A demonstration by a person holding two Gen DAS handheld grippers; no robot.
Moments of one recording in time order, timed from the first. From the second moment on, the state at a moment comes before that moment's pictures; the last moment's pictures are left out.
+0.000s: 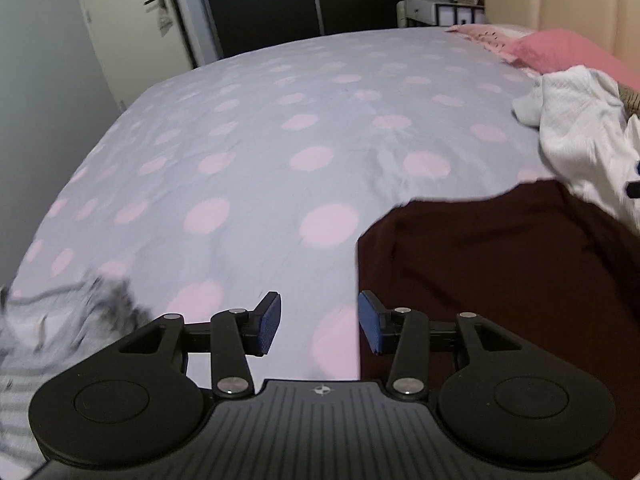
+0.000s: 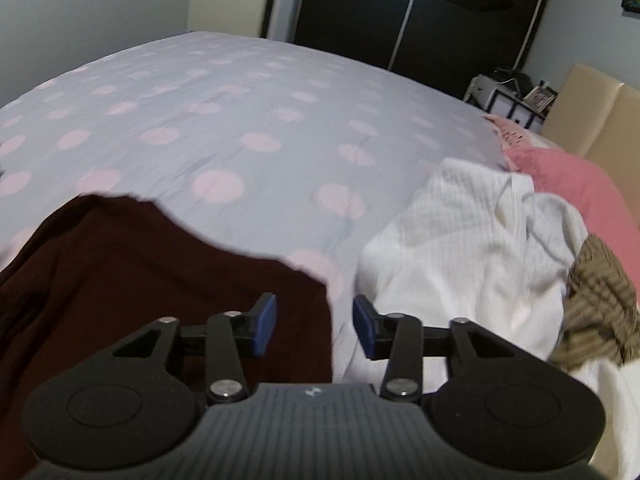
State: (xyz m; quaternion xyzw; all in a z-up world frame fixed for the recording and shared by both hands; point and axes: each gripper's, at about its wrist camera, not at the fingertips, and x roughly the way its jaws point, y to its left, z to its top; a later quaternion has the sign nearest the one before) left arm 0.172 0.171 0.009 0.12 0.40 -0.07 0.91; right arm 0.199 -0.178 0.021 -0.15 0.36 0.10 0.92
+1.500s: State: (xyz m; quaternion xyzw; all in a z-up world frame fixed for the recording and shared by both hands) left arm 0.088 0.161 -0.059 0.07 0.54 -0.10 0.83; right arm 0.057 -0.317 -0.048 0.06 0.53 0.04 0.85
